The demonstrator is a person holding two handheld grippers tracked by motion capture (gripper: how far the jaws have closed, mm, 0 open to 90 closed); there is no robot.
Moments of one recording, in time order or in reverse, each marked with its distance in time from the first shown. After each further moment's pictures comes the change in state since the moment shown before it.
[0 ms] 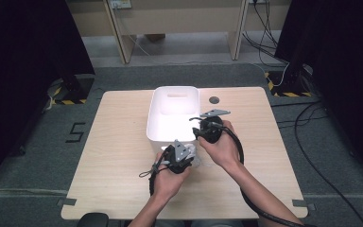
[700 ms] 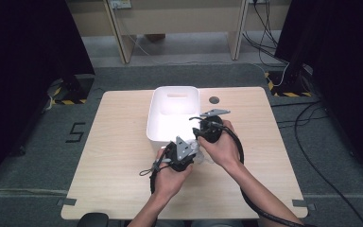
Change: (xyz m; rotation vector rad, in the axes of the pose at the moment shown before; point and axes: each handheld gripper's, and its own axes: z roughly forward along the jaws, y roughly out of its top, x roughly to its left) left arm -0.005 0.018 -0.011 -0.033 0.017 0.035; right arm 0.000 0.001 0.000 0.012 0.002 0.001
